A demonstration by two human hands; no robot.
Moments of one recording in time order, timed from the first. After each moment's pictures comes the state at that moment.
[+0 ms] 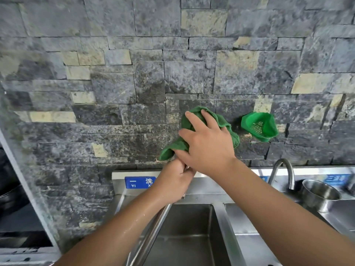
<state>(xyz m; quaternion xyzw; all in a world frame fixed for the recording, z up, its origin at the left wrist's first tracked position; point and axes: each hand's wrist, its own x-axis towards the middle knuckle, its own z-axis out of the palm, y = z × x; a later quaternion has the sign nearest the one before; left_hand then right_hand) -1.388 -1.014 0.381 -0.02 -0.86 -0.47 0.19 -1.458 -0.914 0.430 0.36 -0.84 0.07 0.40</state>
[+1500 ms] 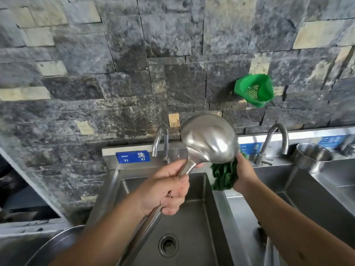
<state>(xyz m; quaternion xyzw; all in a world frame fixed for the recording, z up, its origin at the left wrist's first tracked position) -1.379 -1.013 0.311 -0.15 -0.52 -0.81 -0.20 -1.574 -0.814 0.216 -0.10 -0.50 0.84 -0.19</state>
